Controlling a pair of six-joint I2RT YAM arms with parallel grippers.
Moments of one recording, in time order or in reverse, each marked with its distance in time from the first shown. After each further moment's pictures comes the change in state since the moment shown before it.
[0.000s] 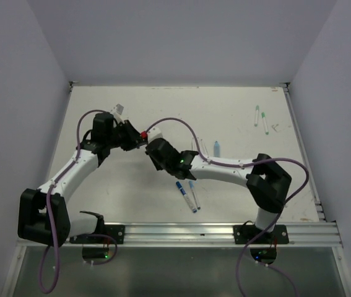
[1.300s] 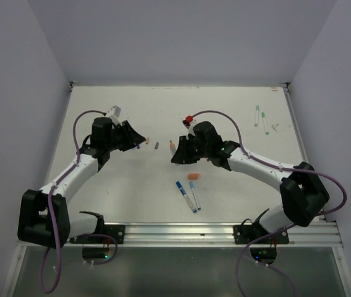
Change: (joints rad) left arm 0.013 -0.016 -0.087 0.129 -0.101 0.100; right arm -0.378 -0.308 -0.312 0.105 -0.848 0.369
